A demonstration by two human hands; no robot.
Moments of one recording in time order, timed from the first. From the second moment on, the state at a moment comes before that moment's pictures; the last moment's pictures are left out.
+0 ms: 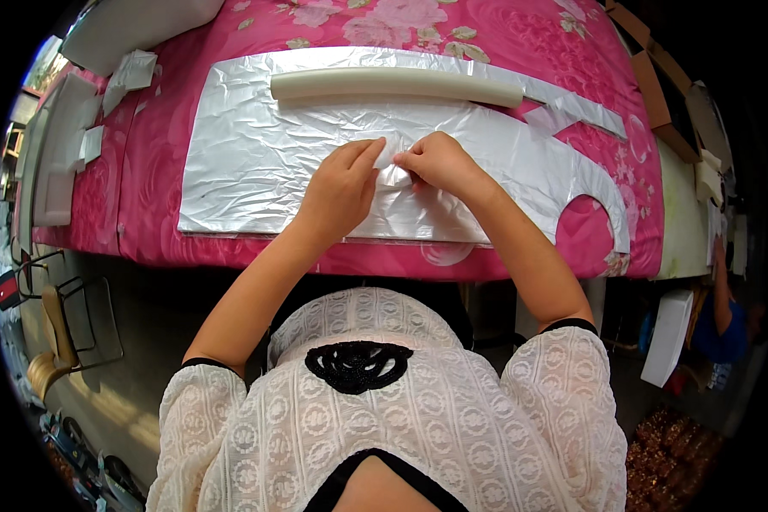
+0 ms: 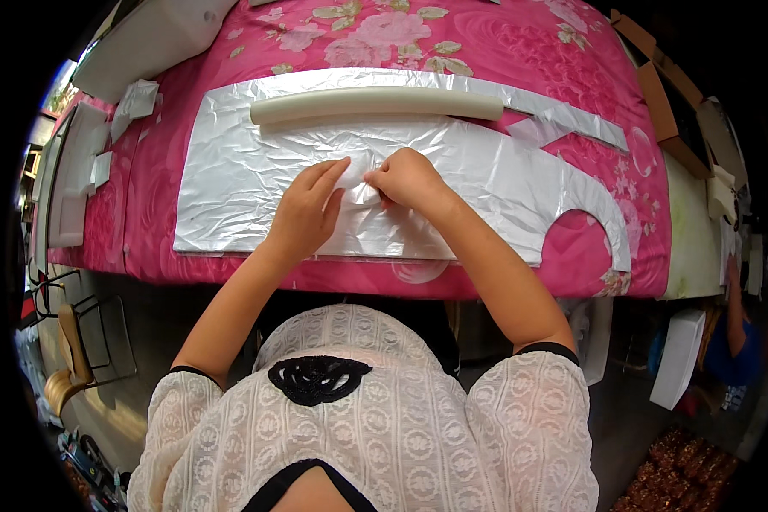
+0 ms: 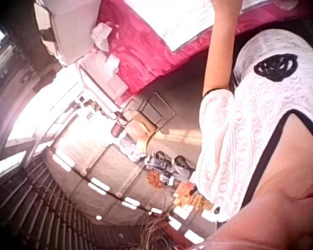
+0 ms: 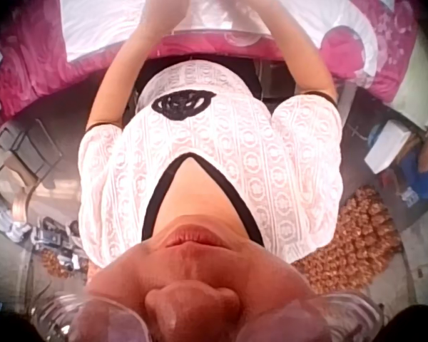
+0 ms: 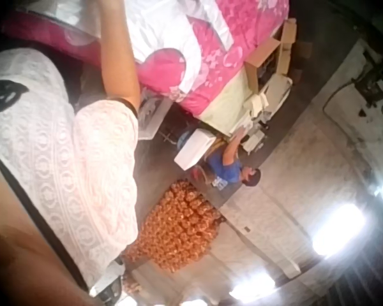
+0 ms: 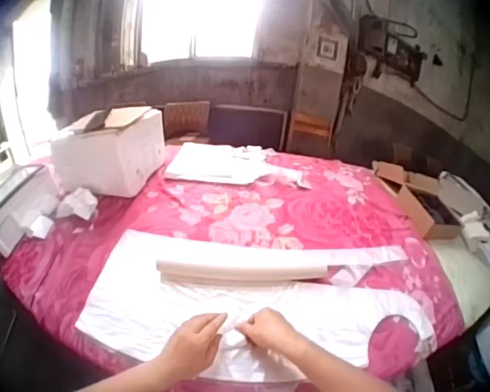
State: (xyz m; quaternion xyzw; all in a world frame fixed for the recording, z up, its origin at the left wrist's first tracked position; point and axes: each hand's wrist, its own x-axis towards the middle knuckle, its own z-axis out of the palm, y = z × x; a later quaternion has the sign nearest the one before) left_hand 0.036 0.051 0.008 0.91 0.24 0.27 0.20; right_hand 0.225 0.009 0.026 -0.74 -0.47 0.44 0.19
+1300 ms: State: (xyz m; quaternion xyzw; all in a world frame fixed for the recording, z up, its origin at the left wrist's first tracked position) left_hand -0.037 -0.014 0.012 0.97 0.15 0.11 0.18; right_hand 0.219 -0.024 0.034 -0.76 -0.50 0.35 0.23
